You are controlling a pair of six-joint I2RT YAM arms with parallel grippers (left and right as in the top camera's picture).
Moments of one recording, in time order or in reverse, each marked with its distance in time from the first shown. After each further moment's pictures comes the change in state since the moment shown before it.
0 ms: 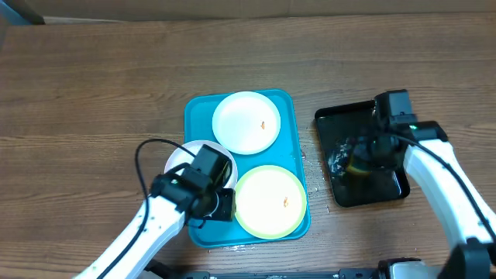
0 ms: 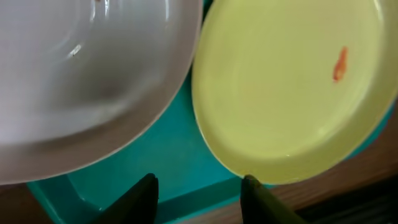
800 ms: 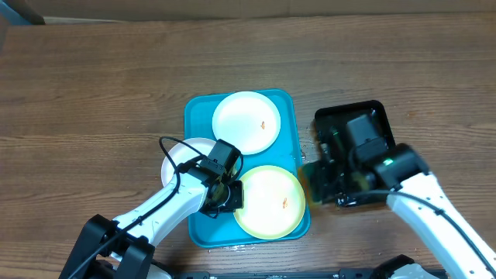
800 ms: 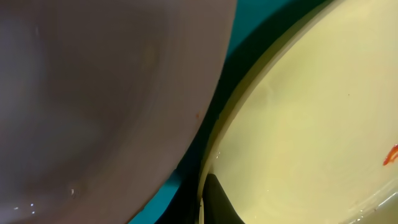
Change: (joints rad) left arm -0.002 0.307 -0.038 0.257 0.017 -0.132; right arm 0.371 -0.198 -0.001 -0.143 -0.280 -0.125
